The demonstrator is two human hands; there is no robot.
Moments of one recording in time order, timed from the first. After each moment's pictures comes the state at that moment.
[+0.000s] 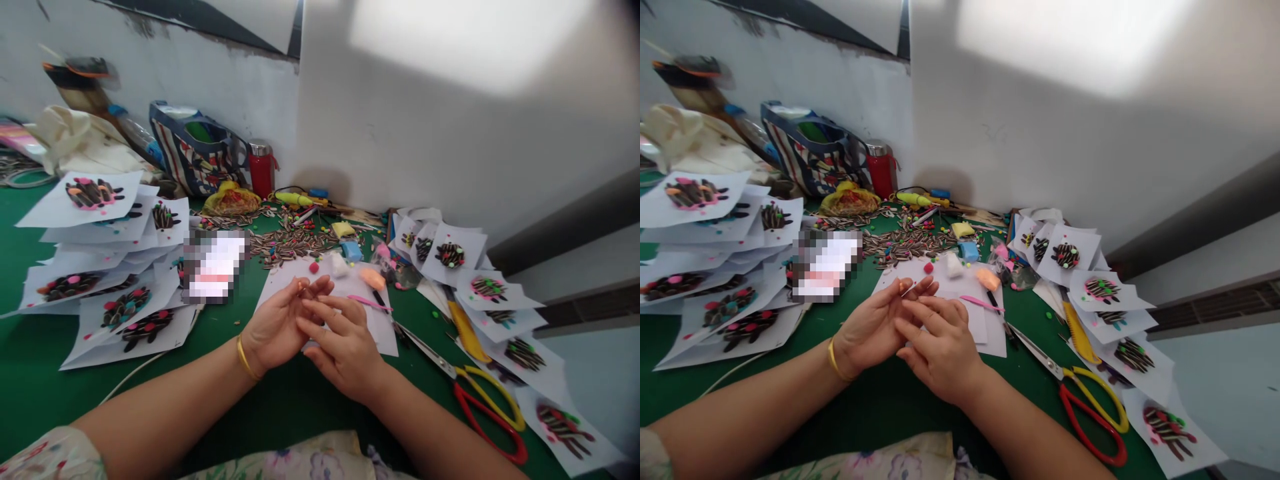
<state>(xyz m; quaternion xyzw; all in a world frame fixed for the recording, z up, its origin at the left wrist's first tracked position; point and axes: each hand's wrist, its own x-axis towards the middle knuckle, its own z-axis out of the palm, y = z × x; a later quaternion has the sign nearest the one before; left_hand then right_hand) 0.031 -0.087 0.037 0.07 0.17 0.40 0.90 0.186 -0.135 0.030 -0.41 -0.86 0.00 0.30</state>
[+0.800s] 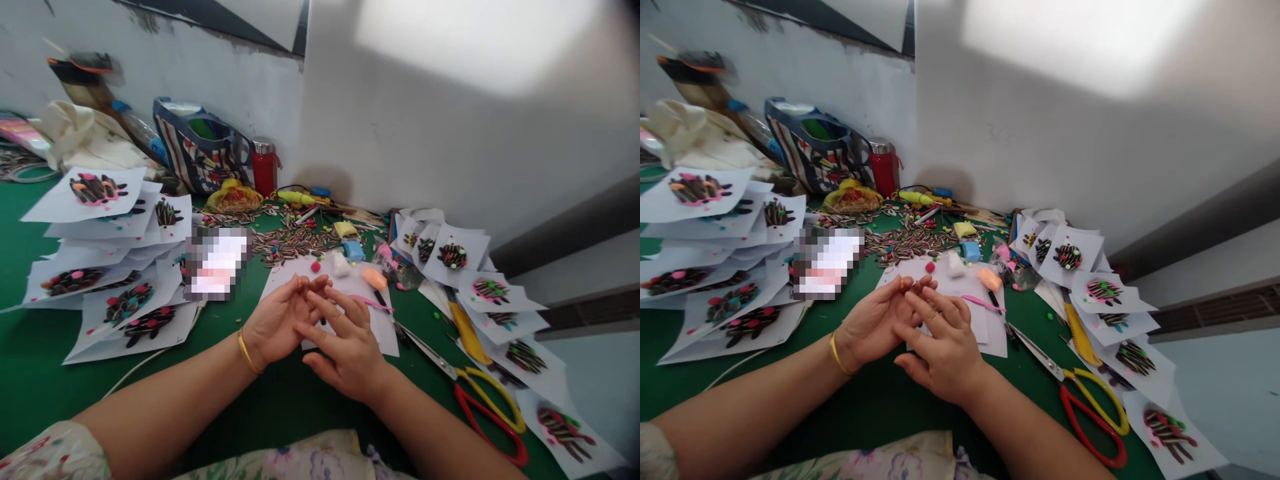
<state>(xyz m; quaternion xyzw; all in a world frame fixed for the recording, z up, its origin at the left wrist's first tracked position) 0.030 -0.082 0.038 0.05 0.20 0.42 0.88 0.185 -0.139 0.026 -0.40 -0.87 -0.05 0.29</state>
